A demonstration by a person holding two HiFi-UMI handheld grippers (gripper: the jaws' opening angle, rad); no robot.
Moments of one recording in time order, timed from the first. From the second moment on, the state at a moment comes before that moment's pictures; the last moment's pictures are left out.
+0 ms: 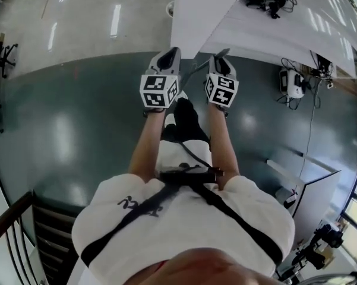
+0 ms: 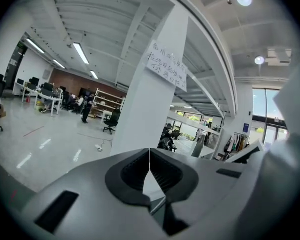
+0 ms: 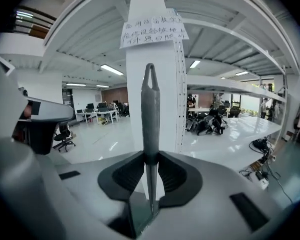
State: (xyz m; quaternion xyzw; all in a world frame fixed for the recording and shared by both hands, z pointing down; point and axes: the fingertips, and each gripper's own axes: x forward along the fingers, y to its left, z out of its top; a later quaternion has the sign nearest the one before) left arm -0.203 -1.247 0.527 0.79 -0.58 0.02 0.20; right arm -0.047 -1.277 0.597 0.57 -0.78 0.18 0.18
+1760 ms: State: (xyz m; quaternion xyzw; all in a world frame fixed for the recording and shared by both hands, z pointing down) left arm -0.195 -1.294 0.771 0.73 -0.56 0.15 0.37; right arm -0.088 -1.480 0.882 0.58 -0.74 0.26 0.25
